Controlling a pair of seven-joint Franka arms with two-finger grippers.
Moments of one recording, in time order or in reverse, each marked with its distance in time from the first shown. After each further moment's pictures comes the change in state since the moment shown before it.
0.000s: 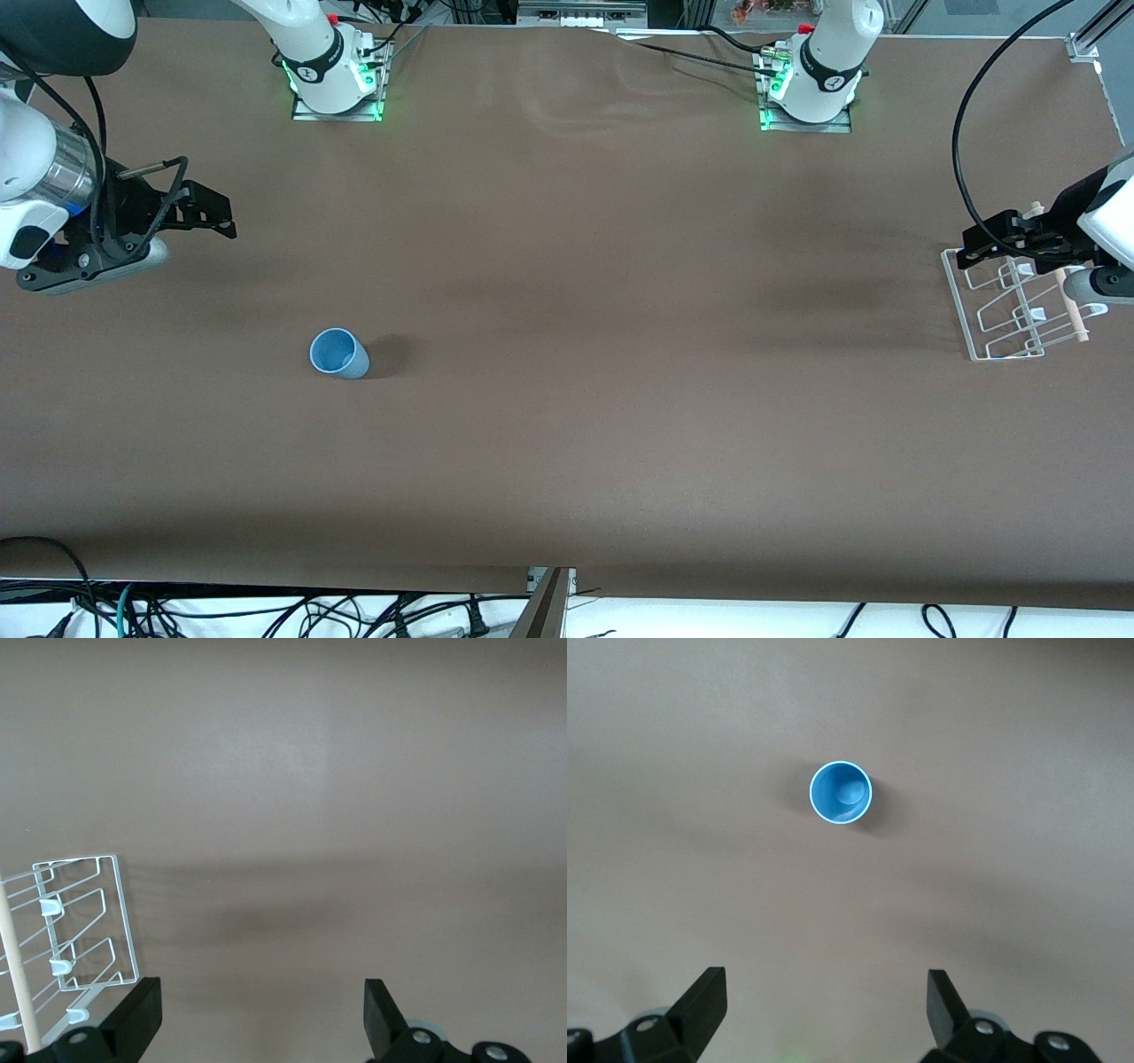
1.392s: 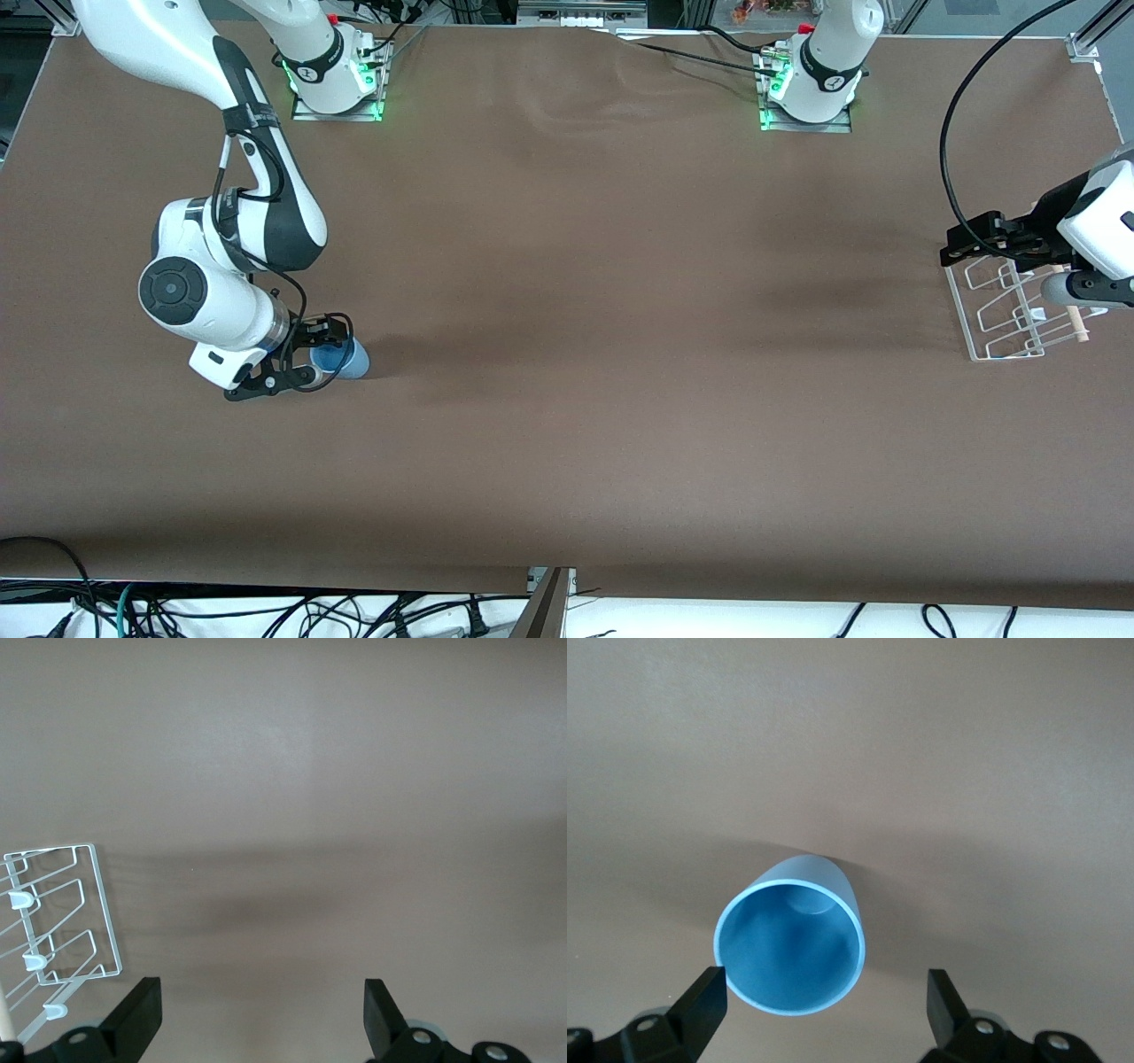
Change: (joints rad) left arm 0.002 0.004 -0.008 -0.022 -0.030 -0.014 0.001; right arm 0.052 0.323 0.011 -0.248 -0.060 0.590 0.094
